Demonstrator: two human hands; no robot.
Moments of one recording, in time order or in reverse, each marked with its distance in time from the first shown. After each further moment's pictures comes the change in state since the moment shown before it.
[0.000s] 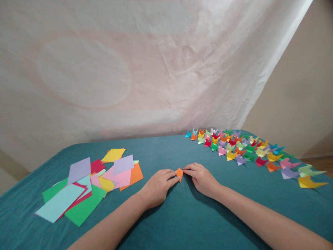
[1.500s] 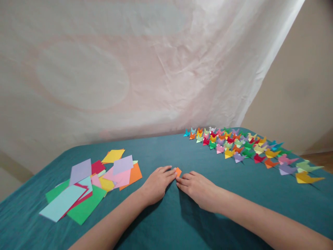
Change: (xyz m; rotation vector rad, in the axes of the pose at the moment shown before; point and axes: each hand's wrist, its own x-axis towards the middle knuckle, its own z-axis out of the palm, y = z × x) left_hand 0.008 0.003 -0.006 0.026 -0.090 -0.072; right_hand 0.005 -0.062 -0.048 -0.329 -0.494 -0.219
